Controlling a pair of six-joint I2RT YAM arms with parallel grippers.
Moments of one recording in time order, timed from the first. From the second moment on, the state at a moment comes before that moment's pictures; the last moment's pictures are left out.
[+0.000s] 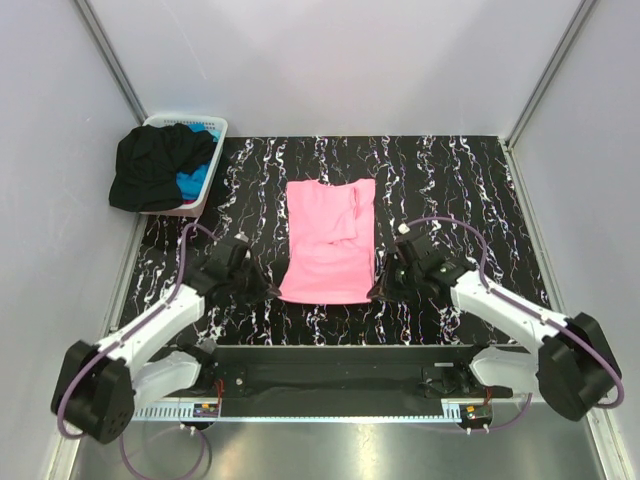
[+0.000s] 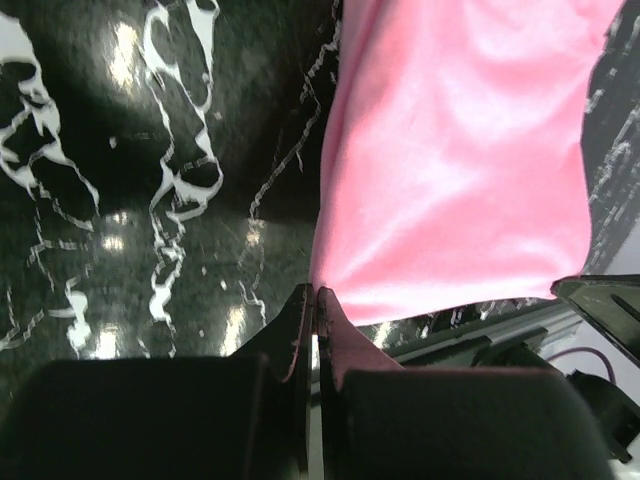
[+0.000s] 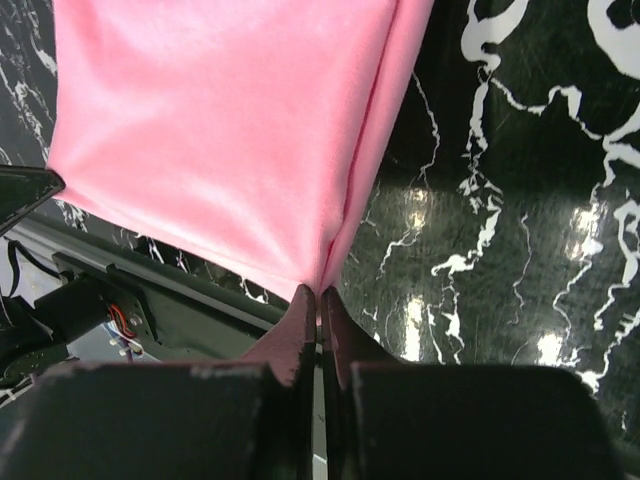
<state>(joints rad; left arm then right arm) -0.44 1.06 0.55 -0.43 0.22 -0.94 0.60 1.20 0.67 -0.41 -0.22 0.84</state>
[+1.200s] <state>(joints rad) -0.40 1.79 1.50 -0.67 -0.05 -0.77 0.44 1.81 1.53 -0.60 0.06 0.55</state>
